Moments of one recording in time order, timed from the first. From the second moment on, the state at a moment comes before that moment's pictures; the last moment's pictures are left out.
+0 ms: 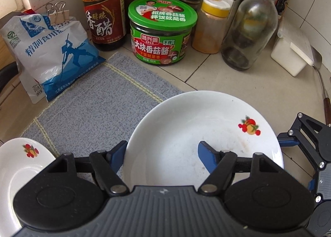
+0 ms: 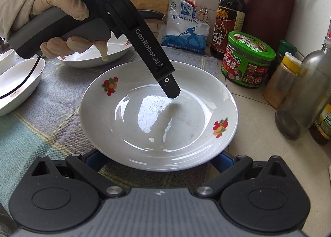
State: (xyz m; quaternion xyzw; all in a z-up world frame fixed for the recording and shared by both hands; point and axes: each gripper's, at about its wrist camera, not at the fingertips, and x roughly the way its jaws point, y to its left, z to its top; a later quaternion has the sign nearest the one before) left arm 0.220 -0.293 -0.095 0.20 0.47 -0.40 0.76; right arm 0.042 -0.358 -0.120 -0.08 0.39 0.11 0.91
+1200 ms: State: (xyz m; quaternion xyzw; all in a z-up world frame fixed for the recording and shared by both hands) left arm 0.025 -0.050 -0.029 0.12 0.37 -0.21 0.90; right arm -0.019 -0.223 -0.080 -0.10 0.38 0.17 0.90
